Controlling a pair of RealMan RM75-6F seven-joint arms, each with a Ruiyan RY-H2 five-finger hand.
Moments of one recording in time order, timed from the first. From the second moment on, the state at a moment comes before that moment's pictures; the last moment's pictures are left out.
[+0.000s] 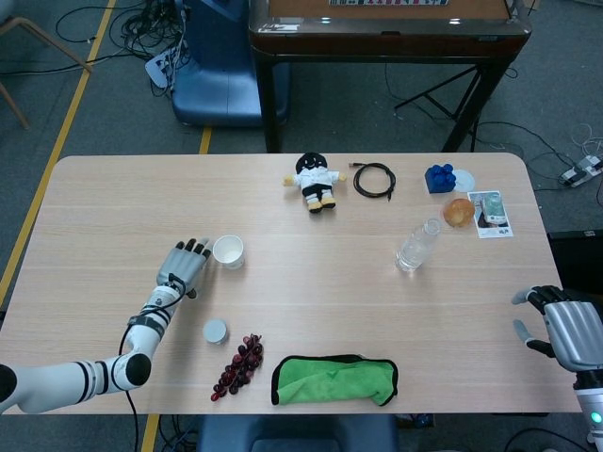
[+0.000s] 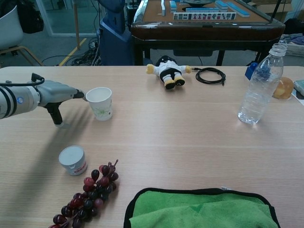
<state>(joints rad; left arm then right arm) -0.94 -1.53 -0.07 -1.38 0.56 0.86 0.77 0.10 -1.03 0.03 -1.61 -1.53 1.43 0.05</state>
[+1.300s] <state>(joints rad) -1.08 -1.71 -0.08 -1.26 0.53 0.82 0.83 0.08 -1.00 0.03 -1.62 -1.54 1.45 0.09</state>
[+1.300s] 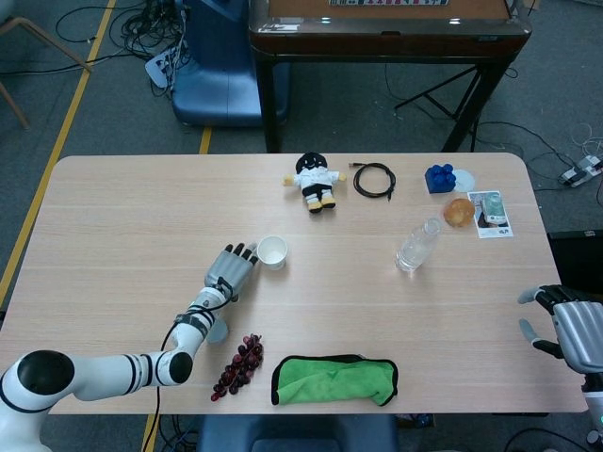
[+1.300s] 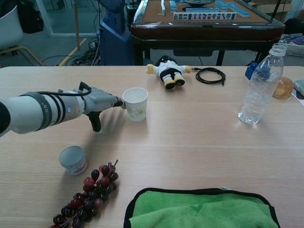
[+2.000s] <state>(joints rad) -1.16 -1.78 -0.10 -1.20 0.54 0.76 0.82 0.07 -0.98 0.04 -1.62 -1.52 1.46 0.08</state>
